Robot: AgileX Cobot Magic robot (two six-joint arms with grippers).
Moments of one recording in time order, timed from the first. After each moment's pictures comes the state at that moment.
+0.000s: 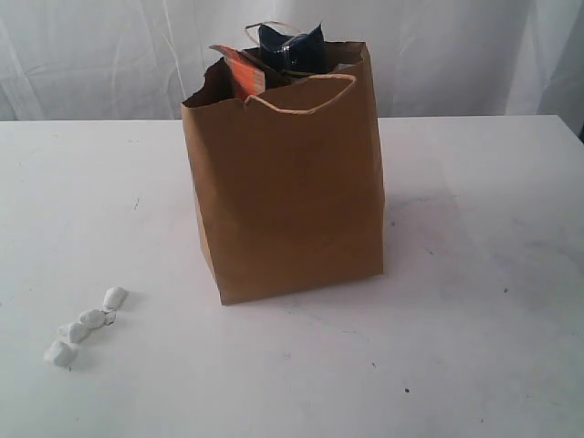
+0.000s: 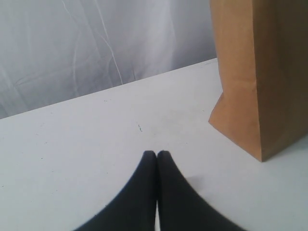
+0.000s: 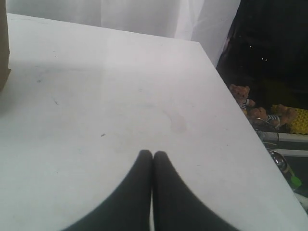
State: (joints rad) left arm -0.45 0.03 -0.07 0.50 0.26 -0.36; right arm -0.11 0.01 0.00 -0.04 0.34 -0.10
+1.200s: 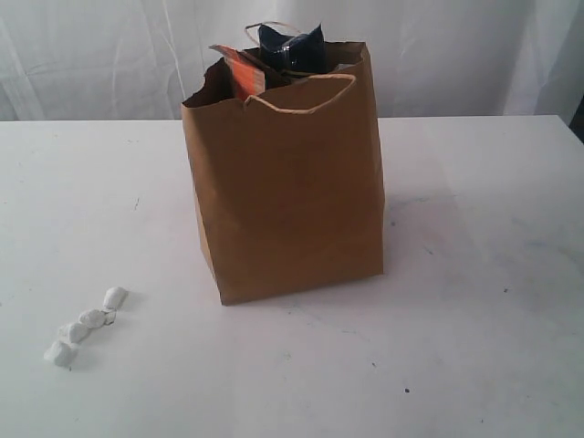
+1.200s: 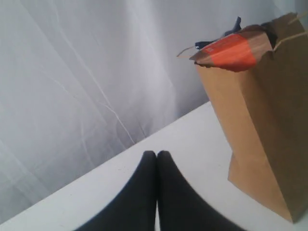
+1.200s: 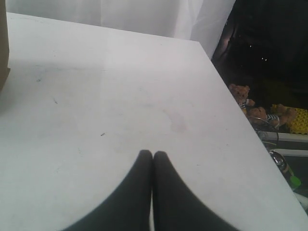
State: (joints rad) left arm -0.45 0.43 -0.39 0.60 0.10 -0.23; right arm -0.11 0.01 0.00 -0.04 0.35 -0.10
